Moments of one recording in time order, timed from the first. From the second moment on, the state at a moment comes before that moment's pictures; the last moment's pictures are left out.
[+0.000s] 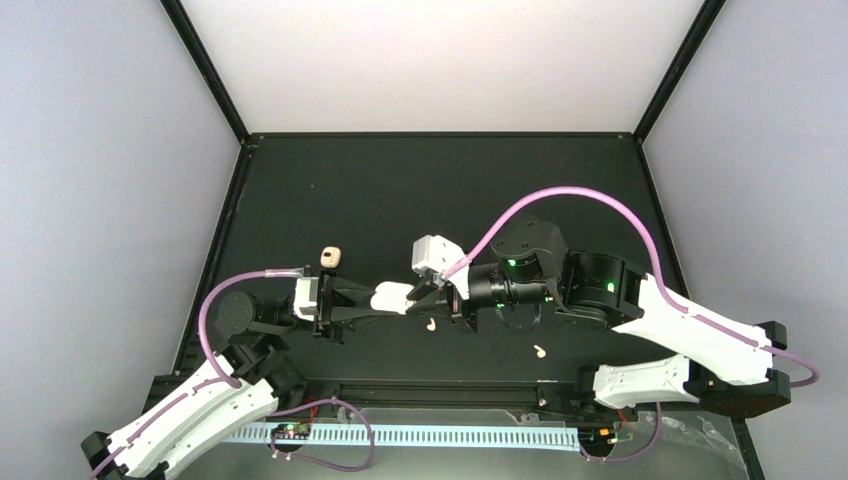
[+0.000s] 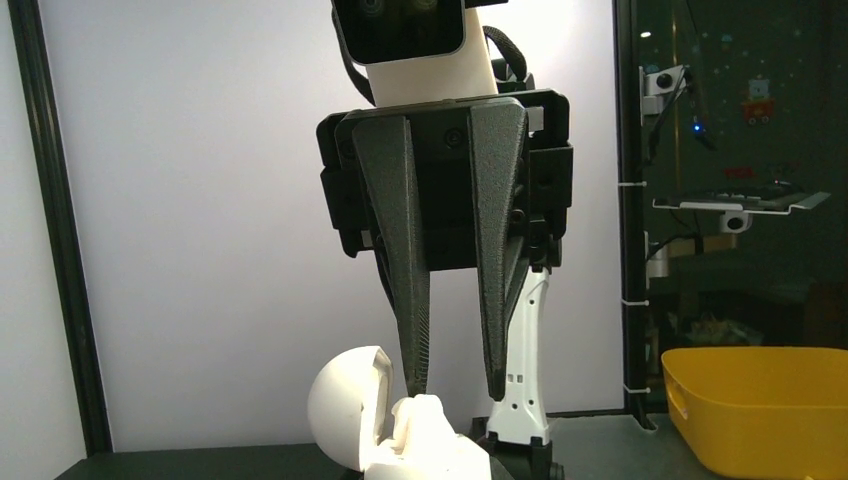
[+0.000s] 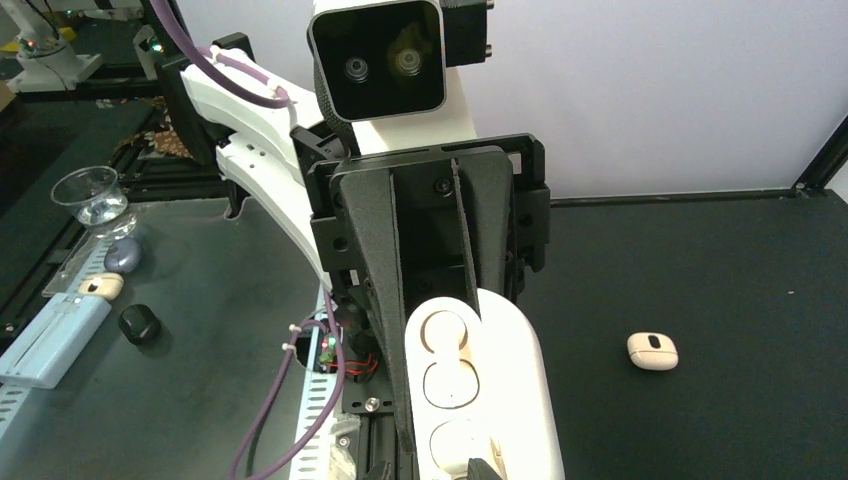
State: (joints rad) left arm -0.76 0.47 0.46 0.50 0.74 -0.27; right arm 1.26 1.16 1.49 -0.70 -0.27 -0.05
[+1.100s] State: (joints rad) left arm -0.76 0.47 0.46 0.50 0.76 -0.28; right arm 1.25 1.07 1.50 -0.64 0.00 -0.02
